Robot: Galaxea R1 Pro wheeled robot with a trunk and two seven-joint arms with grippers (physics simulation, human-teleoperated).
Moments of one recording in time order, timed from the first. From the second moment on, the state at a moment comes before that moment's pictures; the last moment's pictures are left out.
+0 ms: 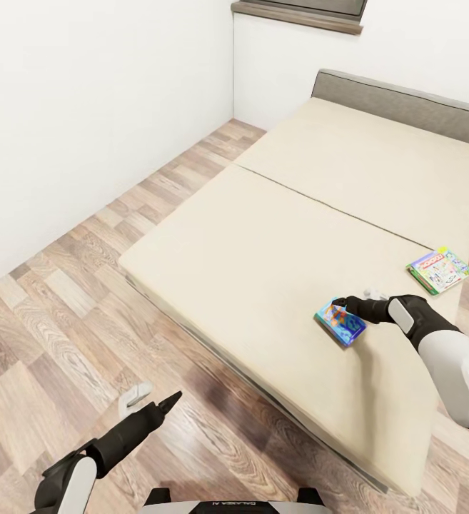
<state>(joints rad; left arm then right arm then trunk) -0.10 -0.07 0.18 -1.48 0.53 0.65 -0.32 -1.19 -0.29 -0.16 -0.26 -0.19 0.58 0.33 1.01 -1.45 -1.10</state>
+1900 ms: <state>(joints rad) -0.10 -0.07 0.18 -1.46 0.53 0.61 -0.32 -1.19 -0.28 -0.15 -0.32 -0.19 0.57 0.33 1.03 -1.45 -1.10</state>
